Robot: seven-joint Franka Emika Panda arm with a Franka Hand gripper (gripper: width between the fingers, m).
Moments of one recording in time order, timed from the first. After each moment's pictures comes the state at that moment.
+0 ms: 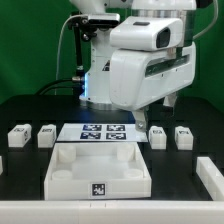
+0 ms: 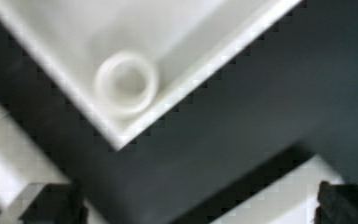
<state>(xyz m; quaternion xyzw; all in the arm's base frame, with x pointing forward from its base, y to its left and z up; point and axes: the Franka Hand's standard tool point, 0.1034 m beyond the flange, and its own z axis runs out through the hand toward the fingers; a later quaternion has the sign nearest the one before) 0.523 0.049 0.100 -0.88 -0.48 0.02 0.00</state>
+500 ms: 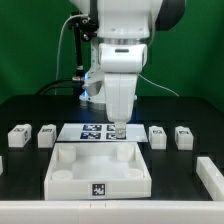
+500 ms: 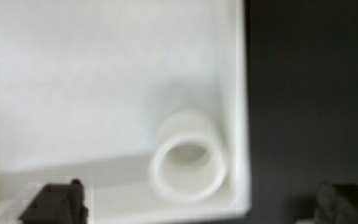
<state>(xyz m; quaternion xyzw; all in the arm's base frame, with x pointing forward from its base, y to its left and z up) 0.447 0.000 0.055 -0.70 -0.71 0.01 0.02</state>
